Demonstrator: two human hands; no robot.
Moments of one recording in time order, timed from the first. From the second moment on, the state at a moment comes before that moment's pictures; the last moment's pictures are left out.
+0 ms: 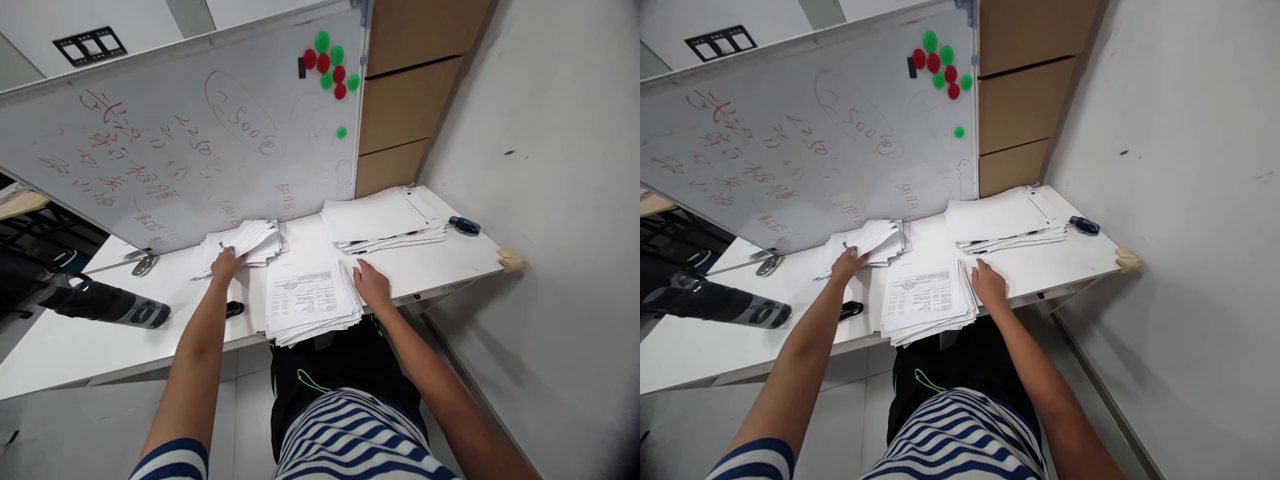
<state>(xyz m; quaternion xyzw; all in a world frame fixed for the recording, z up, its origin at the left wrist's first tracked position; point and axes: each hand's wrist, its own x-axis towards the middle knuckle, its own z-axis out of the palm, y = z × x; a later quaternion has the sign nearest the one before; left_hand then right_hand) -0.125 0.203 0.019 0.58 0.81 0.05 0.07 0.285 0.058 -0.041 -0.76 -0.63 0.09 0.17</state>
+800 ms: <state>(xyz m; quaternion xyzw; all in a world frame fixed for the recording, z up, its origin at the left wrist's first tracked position) -0.077 0.066 0.075 0.40 0.63 0.53 0.39 0.292 0.051 -0.050 -0.69 -0.63 0.13 0.32</state>
